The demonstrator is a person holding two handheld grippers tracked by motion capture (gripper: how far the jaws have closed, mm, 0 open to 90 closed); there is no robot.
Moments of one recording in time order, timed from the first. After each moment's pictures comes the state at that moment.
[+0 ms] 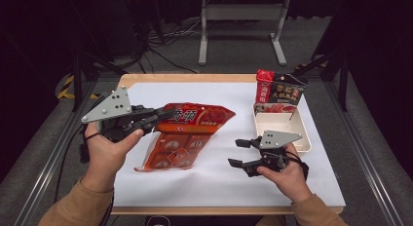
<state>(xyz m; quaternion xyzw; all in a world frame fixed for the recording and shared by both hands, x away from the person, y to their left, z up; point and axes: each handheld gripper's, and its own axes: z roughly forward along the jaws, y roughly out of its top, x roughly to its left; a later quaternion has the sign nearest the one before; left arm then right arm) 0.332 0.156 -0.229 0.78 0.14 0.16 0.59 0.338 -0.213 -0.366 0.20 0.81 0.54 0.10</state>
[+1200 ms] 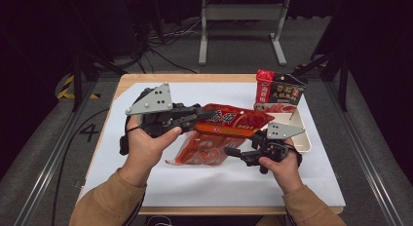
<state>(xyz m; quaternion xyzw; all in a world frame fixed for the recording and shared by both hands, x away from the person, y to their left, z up) 0.344 0.091 -0.231 0.77 0.10 0.10 0.63 0.361 -0.211 -0.370 0.16 0.73 0.66 0.06</state>
